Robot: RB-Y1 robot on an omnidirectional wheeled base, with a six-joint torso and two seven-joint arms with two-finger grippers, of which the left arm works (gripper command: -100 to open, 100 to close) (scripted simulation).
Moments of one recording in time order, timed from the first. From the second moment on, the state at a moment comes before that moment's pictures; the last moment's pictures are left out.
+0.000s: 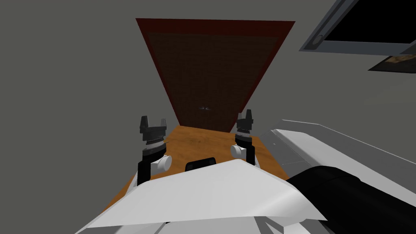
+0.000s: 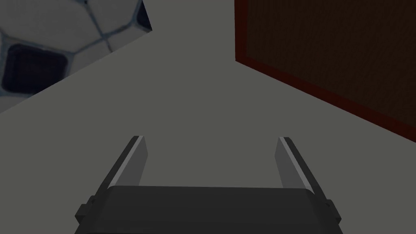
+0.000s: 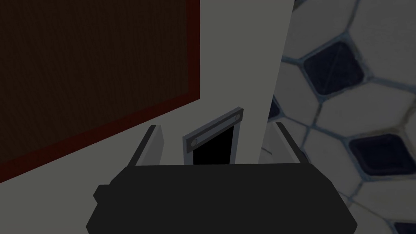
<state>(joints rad) 0.41 0.04 -0.07 -2.10 0.12 -0.60 0.07</state>
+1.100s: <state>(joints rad) 0.28 0.10 -0.06 -1.77 0.13 -0.65 0.09</state>
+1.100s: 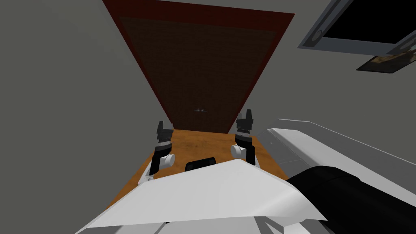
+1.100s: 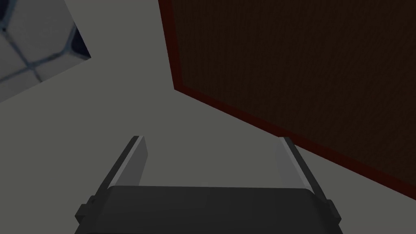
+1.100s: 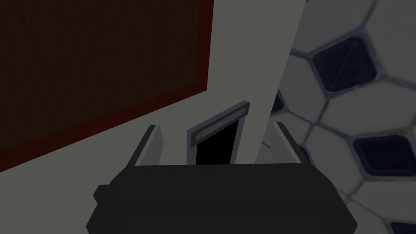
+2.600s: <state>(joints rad) 0.13 0.16 -0.05 -1.35 0.13 -0.73 0.12</state>
